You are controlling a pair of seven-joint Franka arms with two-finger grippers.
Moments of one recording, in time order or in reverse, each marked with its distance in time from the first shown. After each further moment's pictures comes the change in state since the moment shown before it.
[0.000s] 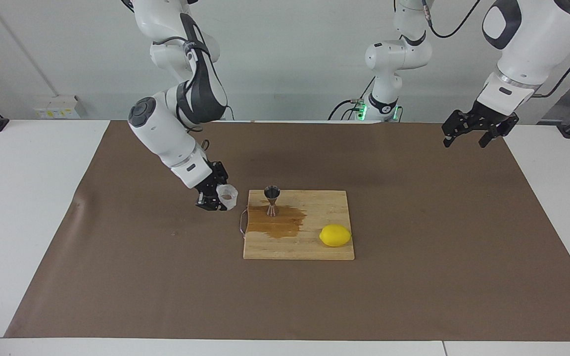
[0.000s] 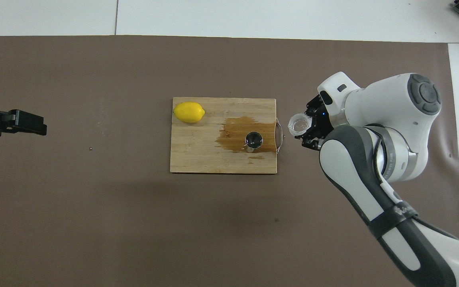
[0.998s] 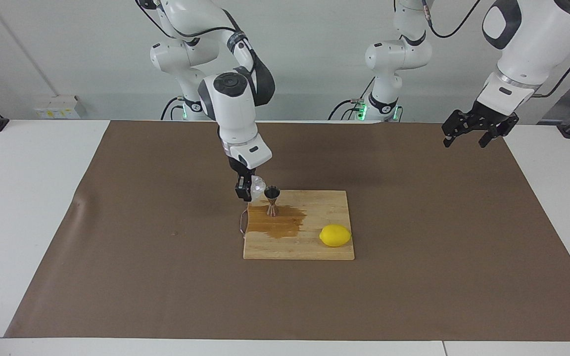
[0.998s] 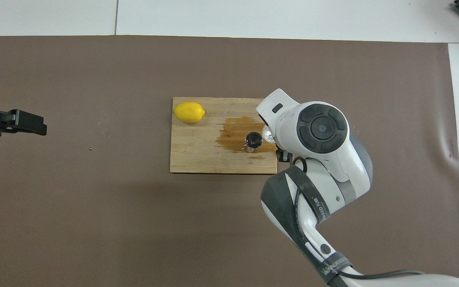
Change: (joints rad) left arm 0.000 0.000 0.000 0.000 0.000 0.000 0.000; right arm 0.208 -0.007 0.001 0.033 -0.460 0.000 0.348
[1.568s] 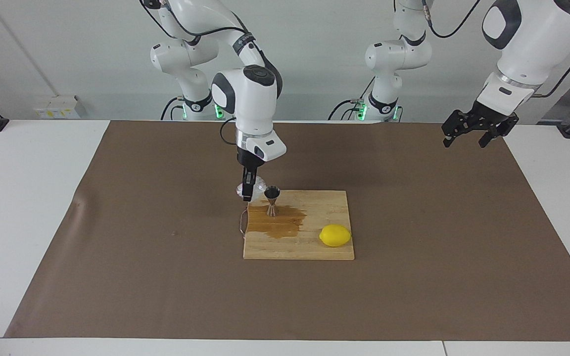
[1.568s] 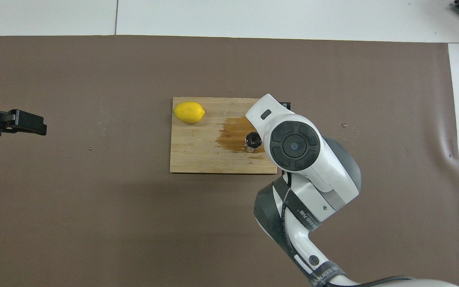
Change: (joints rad) left arm 0.000 0.000 0.000 0.000 0.000 0.000 0.000; right arm 0.034 0.000 -0.001 -0.003 -0.187 0.000 0.130
